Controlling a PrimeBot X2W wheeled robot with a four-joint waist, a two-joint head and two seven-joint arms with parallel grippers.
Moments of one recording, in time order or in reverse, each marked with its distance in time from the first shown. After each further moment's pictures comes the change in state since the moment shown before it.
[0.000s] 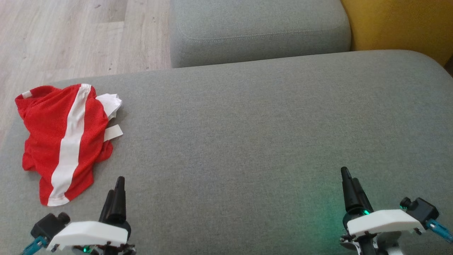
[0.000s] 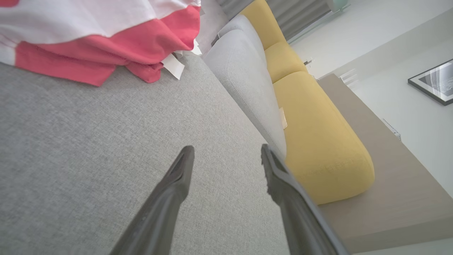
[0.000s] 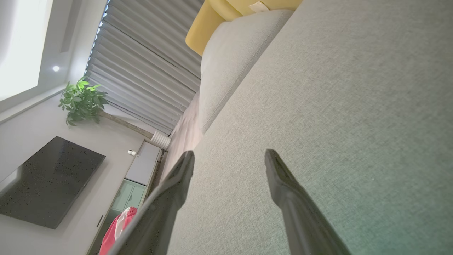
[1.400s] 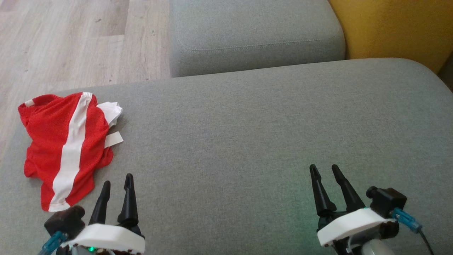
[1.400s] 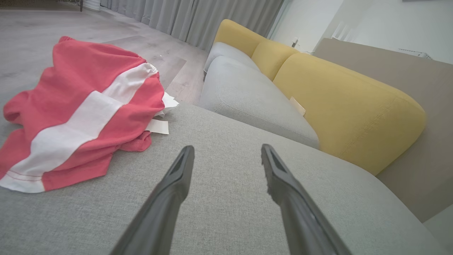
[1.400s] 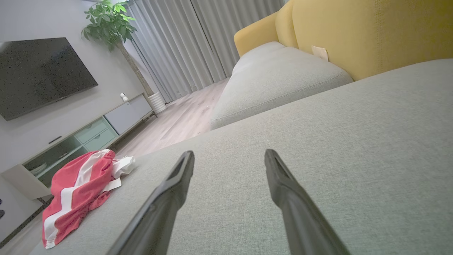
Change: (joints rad) left arm 0.043 0.007 -0.048 -0.099 0.512 0.044 -0.115; right arm -0.019 -0.003 0.109 -0.024 -0.533 0.000 -0.117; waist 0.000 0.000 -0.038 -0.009
